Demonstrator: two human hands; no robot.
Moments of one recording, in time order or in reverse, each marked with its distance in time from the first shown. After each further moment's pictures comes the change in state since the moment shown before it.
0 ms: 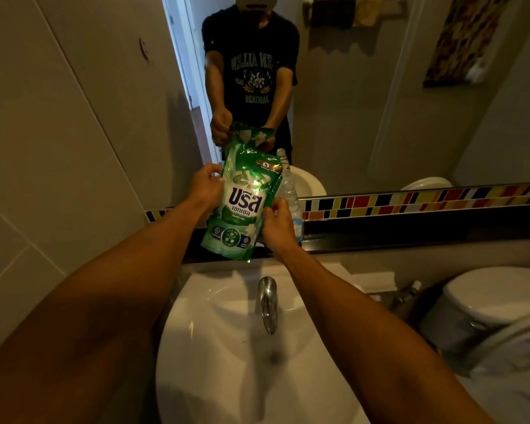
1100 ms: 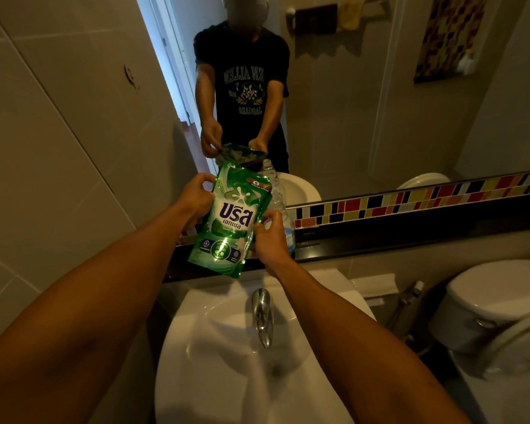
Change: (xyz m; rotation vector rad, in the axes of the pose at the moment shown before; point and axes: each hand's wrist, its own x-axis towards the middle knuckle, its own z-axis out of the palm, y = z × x) left_hand 0.001 0.029 0.012 0.242 -0.127 -0.094; right_hand -0.002 0.000 -0.018 0.166 -0.001 0.118
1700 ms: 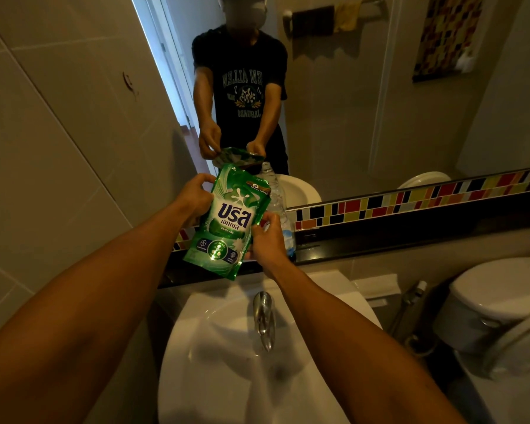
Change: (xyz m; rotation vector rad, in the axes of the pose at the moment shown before) left_hand 0.006 0.009 -0.005 0.064 -0.026 0.004; right_hand 0.004 0.002 0.006 0.091 -0.020 0.033
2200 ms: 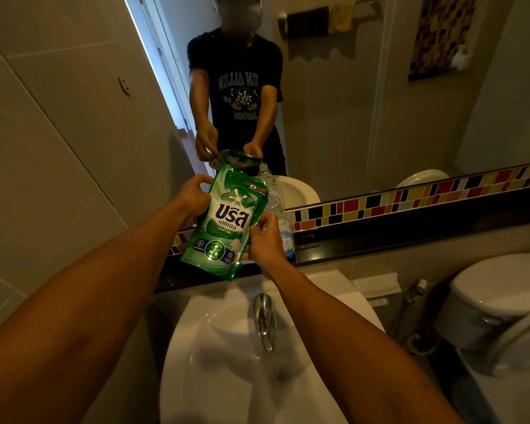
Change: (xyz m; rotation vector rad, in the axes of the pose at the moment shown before) left_hand 0.001 0.007 0.000 -0.013 -0.007 -0.027; right_hand 0.001 -0.001 0.000 0.052 -0.024 0.023
